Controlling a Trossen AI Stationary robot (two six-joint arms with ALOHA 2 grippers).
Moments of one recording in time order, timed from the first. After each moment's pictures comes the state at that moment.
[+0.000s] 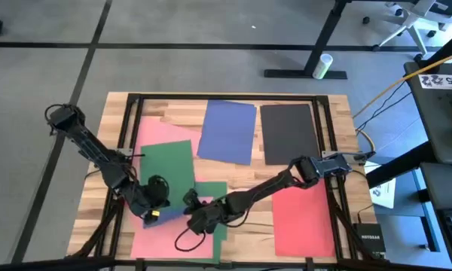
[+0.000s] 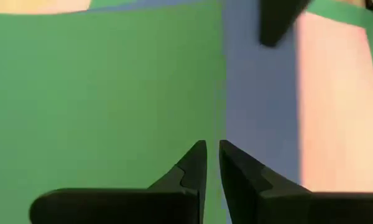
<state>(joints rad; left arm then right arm) -0.81 1.15 0.50 -0.32 -0.38 -0.88 0.41 2.43 1.96 -0.24 0.37 -0.66</state>
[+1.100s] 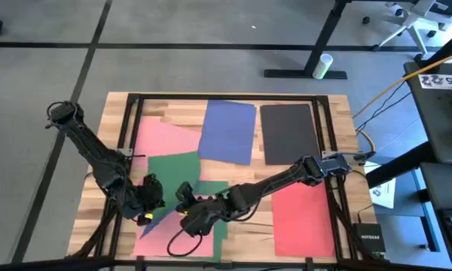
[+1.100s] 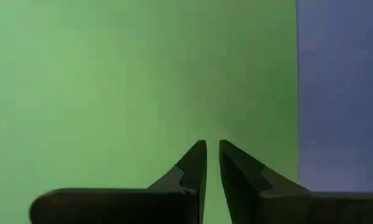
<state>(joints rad) -0.88 1.10 0.62 -0.51 -0.42 -0.89 0.41 2.38 2.36 -0.60 0.38 -0.68</state>
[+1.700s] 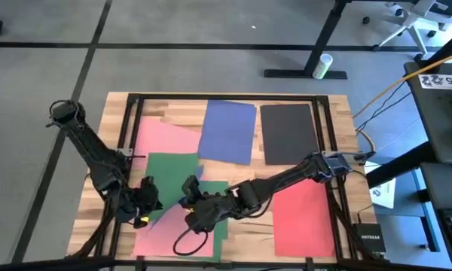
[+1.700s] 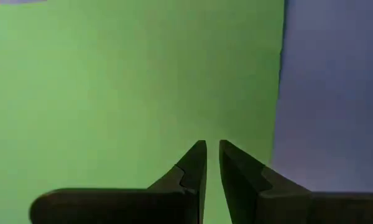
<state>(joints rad) -0.96 1.10 0.62 -0.51 -0.48 -0.94 0.43 2.27 2.36 -0.68 0.49 -0.68</state>
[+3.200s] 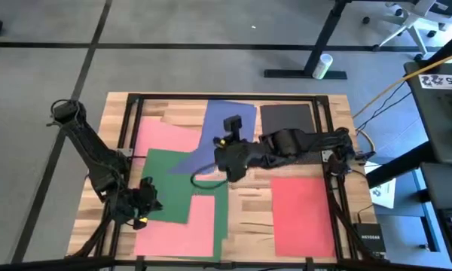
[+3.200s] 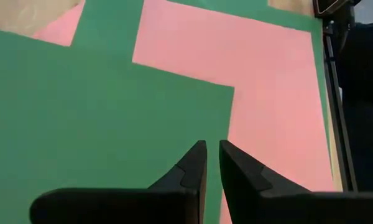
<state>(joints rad) -0.98 1.10 0.62 -0.51 -0.50 -0.97 0.24 1.97 2.36 -1.15 0.60 -0.38</state>
